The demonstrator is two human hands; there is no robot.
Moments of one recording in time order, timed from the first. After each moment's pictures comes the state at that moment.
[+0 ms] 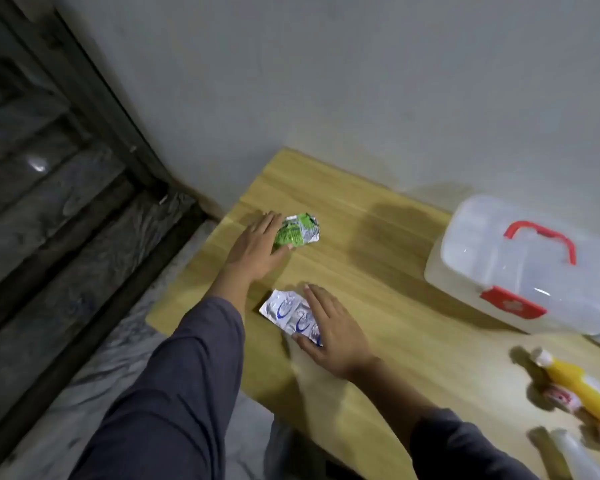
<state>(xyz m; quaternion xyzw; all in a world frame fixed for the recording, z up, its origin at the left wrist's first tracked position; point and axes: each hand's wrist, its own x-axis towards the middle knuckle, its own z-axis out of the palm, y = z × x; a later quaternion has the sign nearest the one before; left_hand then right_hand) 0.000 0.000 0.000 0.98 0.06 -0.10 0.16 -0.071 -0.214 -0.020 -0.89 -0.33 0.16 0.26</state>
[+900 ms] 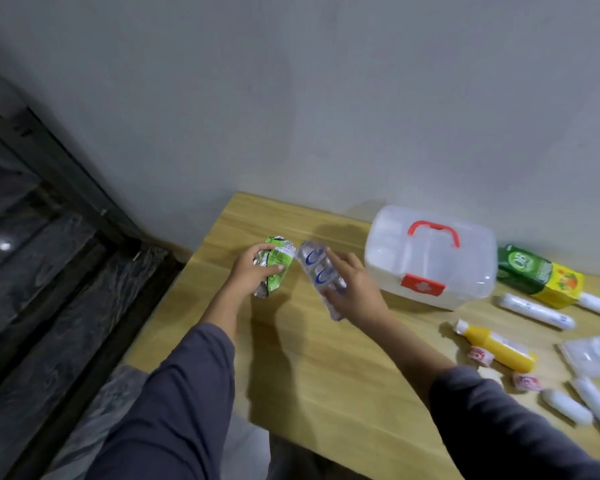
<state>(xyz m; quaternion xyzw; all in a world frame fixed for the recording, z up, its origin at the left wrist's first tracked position) -0.004 -0.077 0.059 0.82 0.17 -0.07 0.54 -0.026 -0.293 0.076 -0.90 -0.16 0.03 0.40</state>
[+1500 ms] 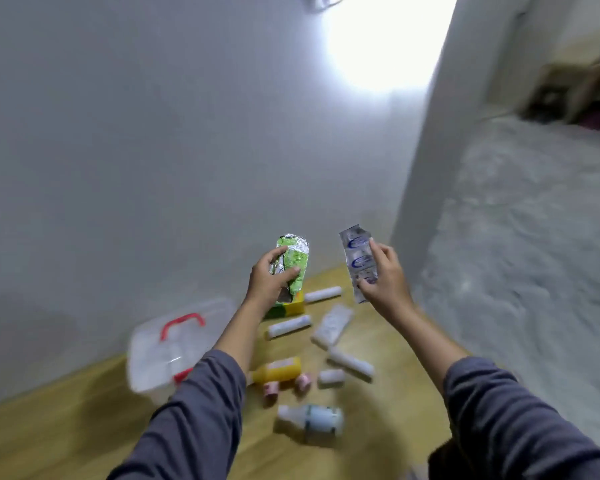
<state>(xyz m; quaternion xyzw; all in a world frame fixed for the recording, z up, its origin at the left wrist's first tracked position) 0.002 -0.491 0.181 0.74 -0.21 -0.17 0.62 -0.142 -0.654 0.185 -0.86 0.27 -0.28 0.35</state>
